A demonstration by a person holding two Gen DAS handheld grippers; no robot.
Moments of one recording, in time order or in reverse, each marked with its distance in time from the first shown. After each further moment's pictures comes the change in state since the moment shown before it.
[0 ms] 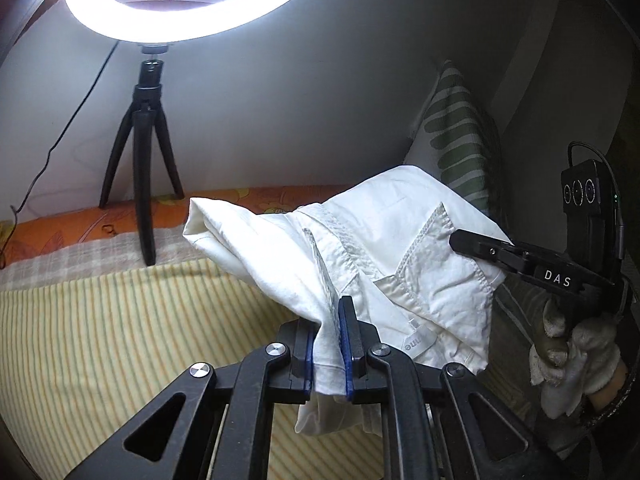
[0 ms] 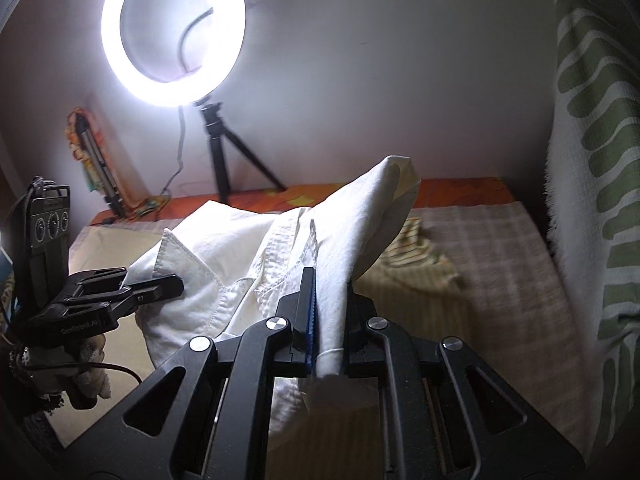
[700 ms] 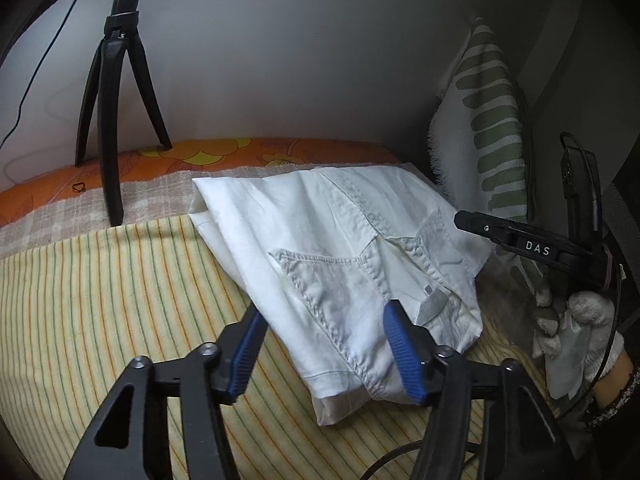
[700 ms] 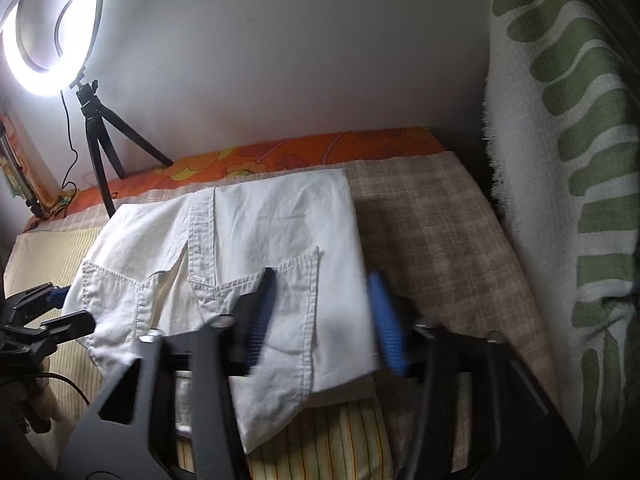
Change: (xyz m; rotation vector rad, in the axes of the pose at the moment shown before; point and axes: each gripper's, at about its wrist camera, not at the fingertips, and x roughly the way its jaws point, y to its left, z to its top) left arm 0.058 0.002 -0.010 -0.045 0.117 0.066; right arm 0.049 -0.089 -0.022 0.094 0.099 -0.203
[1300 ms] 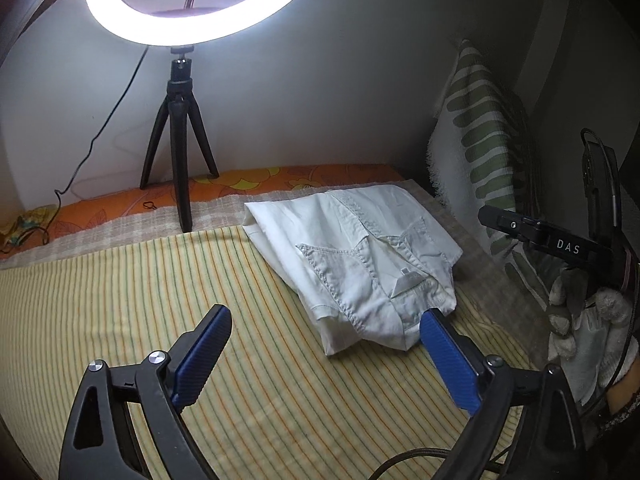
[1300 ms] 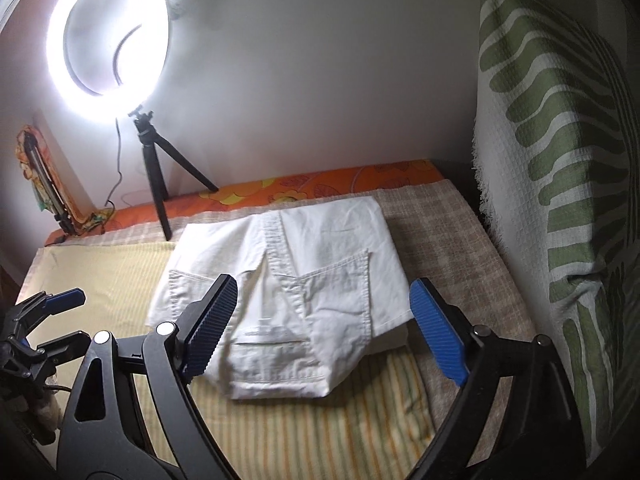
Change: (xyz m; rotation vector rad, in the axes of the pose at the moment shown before) left arm -0.098 -0.019 -0.018 0.039 -0.064 0.102; right arm -0.090 0.049 -0.008 0.012 -0.103 0.010
